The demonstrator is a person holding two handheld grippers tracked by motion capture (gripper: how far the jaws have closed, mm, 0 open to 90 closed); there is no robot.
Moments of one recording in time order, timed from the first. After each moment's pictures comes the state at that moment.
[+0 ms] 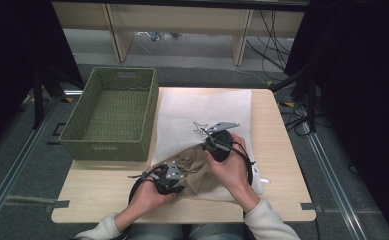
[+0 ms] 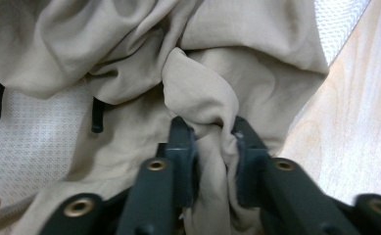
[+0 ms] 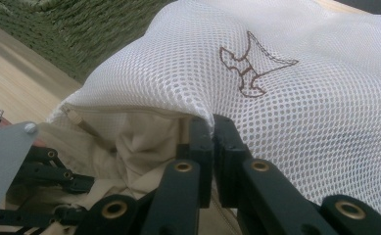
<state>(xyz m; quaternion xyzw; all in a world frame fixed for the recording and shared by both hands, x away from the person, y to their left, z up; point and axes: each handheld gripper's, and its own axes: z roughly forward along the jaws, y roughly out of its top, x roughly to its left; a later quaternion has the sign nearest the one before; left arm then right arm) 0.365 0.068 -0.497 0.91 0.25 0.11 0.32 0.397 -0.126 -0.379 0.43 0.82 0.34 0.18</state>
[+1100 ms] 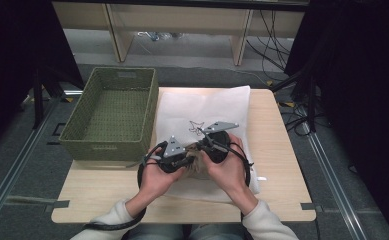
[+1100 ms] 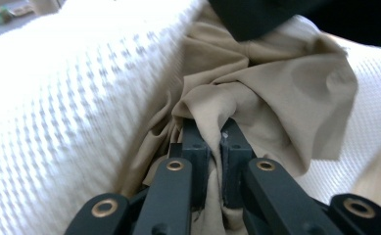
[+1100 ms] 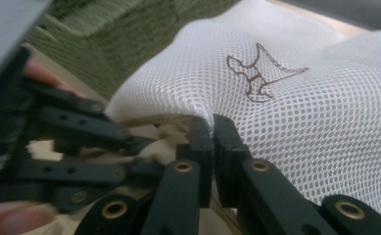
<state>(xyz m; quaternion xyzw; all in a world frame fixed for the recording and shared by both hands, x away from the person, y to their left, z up) 0.387 0.053 -0.434 0.81 0.32 0.17 0.47 0.385 -0.117 -0.366 0.42 0.81 0.37 0.16</state>
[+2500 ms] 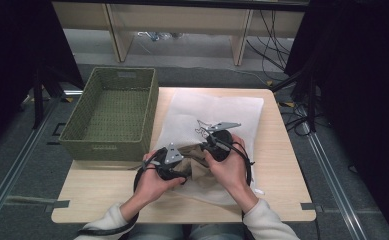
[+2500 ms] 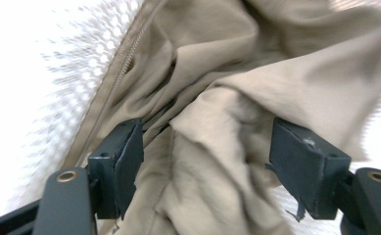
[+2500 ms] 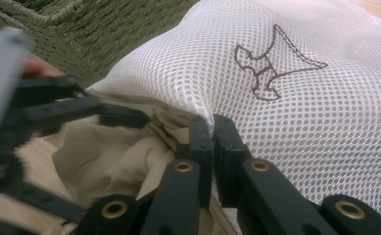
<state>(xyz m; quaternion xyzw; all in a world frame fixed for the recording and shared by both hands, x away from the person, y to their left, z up) 0.383 0.066 -0.465 0.84 0.29 0.18 0.41 0.399 -0.127 -0.381 0.44 0.81 0.35 0.15</state>
